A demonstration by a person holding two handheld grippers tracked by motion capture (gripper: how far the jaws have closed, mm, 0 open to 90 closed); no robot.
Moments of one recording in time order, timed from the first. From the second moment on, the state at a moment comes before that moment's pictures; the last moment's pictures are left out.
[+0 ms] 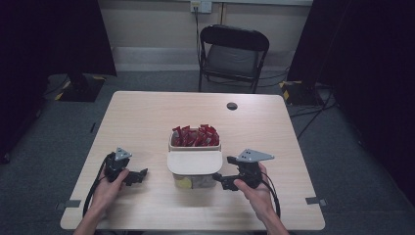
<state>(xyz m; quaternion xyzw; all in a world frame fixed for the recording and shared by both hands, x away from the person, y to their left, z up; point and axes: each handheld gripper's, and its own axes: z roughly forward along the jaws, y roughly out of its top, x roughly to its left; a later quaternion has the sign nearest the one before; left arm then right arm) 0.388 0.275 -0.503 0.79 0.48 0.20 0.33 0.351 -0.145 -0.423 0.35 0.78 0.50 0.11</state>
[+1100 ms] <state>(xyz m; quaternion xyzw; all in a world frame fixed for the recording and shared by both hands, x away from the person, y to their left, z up) 0.388 0.276 -0.503 0.79 0.48 0.20 0.33 0.359 -0.145 -0.415 0.35 0.77 0.52 0.10</state>
